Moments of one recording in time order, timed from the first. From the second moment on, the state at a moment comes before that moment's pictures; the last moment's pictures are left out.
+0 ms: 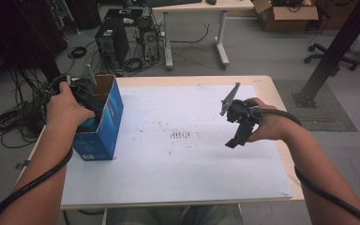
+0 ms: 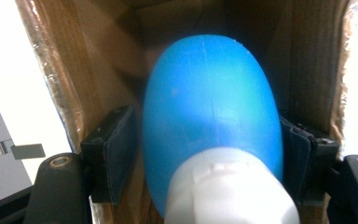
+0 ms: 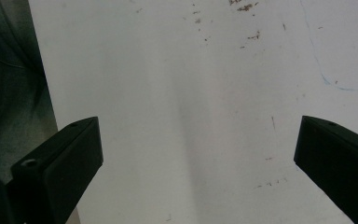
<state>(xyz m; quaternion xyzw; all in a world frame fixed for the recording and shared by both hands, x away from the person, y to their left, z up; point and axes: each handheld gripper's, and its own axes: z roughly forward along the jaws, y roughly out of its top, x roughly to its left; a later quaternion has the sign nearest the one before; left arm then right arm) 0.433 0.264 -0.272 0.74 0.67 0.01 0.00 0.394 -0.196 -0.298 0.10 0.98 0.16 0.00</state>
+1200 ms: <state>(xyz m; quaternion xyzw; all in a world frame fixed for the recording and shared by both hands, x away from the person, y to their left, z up) 0.422 0.255 -0.226 0.77 0.64 0.05 0.02 0.394 -0.197 -0.292 0.10 0.98 0.17 0.01</state>
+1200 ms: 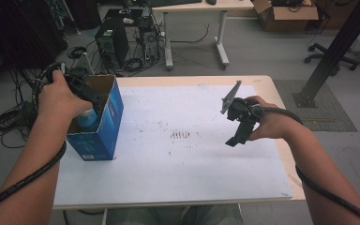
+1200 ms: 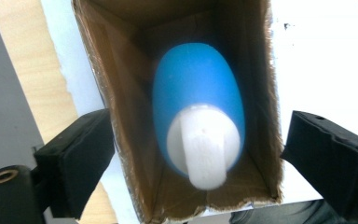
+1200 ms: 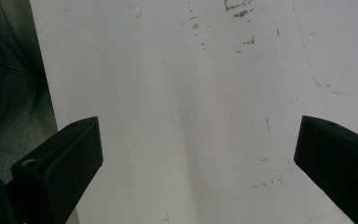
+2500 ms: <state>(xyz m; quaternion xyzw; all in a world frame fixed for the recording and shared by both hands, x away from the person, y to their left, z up) 0.403 0.177 -0.148 0.94 0.33 0.05 0.02 0.394 -0.203 -0.278 0.10 0.98 0.16 0.01</state>
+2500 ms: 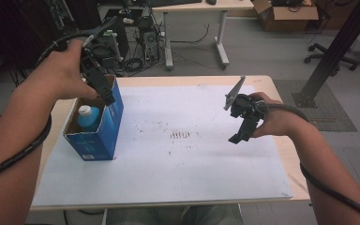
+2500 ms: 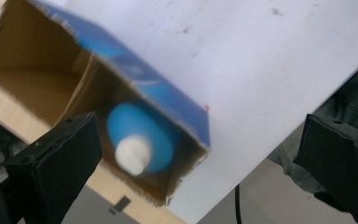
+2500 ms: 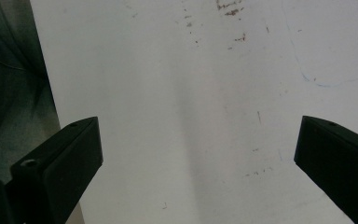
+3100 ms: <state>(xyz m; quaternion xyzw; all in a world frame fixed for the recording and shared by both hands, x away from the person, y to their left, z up) 0.398 0.133 -0.153 0.99 0.16 0.00 0.01 0.388 -0.199 -0.267 0.09 0.98 0.16 0.02</state>
